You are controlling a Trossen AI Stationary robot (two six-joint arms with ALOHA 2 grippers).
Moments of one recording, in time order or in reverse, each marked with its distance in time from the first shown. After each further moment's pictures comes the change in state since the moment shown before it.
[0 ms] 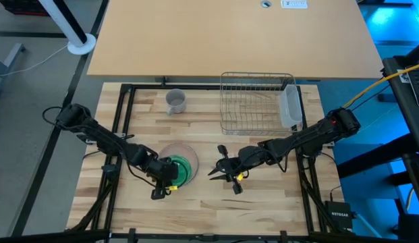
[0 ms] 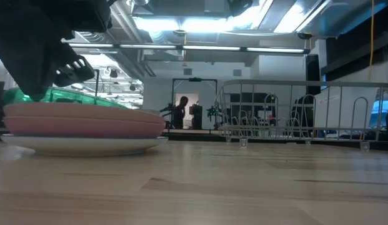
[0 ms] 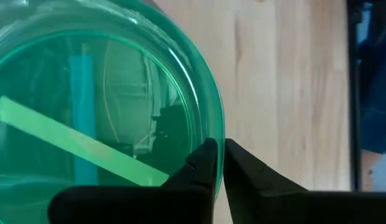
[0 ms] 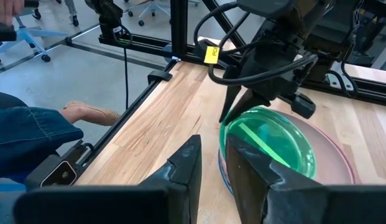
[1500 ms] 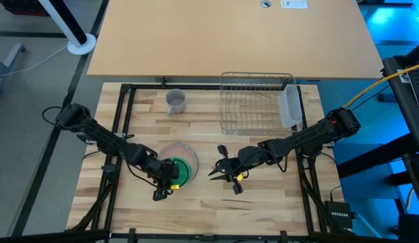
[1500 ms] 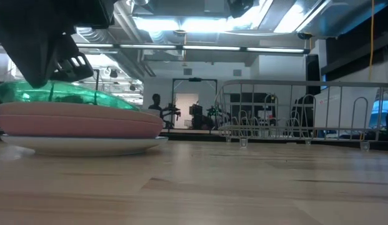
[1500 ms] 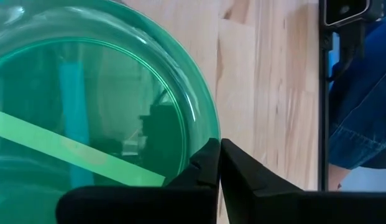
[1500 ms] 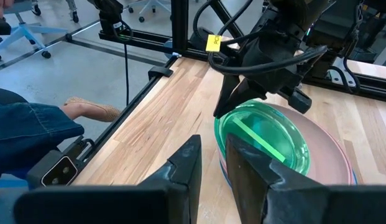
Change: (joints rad) left arm 0.000 -0.009 0.002 0.053 0.025 -0.086; right arm 0.000 0.000 0.000 -0.014 -0.002 0.000
